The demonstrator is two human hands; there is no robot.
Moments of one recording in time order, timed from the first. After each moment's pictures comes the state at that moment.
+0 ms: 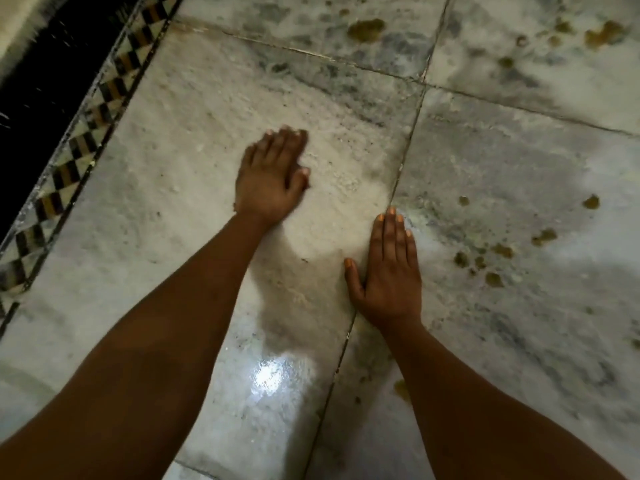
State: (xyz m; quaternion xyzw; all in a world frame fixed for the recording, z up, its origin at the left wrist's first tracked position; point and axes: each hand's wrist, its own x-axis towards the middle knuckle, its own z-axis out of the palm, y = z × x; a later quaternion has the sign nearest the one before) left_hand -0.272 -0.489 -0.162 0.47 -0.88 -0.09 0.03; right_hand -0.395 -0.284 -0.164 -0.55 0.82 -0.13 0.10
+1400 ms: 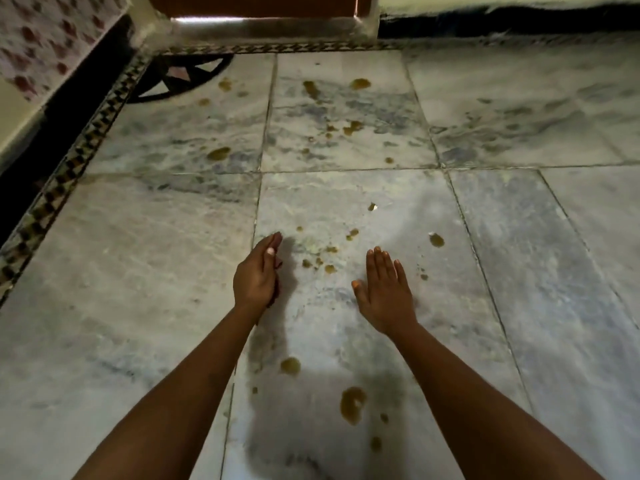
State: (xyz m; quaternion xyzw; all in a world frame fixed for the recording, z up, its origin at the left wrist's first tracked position) left_hand -0.376 -0.295 -0.107 0.40 -0.80 -0.38 0.25; right_hand -0.526 -0.117 -0.130 -0.44 0.89 -0.11 0.08
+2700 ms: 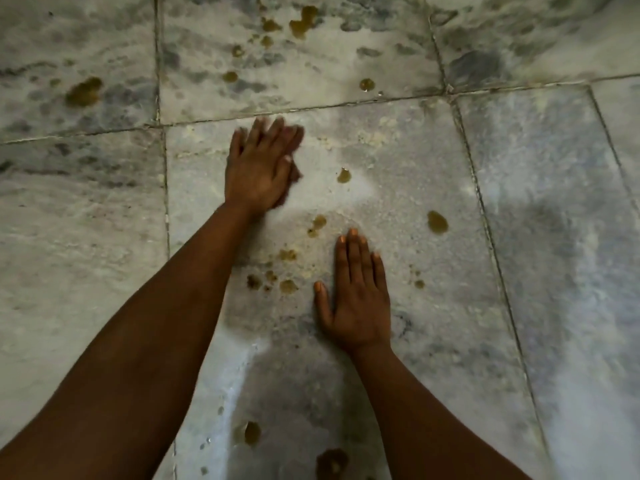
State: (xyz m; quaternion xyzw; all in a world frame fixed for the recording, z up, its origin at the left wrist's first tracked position) left_hand -0.578 -0.393 -0.156 0.21 -0.97 -0.09 0.00; right_hand -0.546 -0.152 -0.161 -0.36 0.92 -0.14 0.10
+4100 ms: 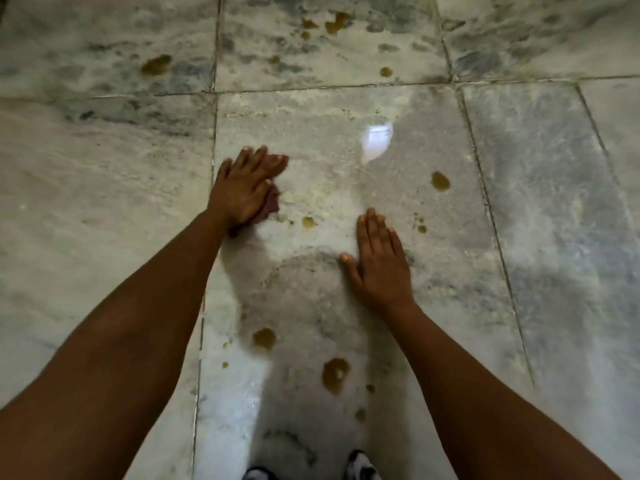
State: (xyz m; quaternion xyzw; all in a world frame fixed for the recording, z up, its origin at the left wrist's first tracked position) left_hand -0.443 -0.369 -0.146 0.26 -0.96 -0.12 -0.06; right_hand -0.527 -0.103 -0.160 -0.44 0.89 -0.13 0.10
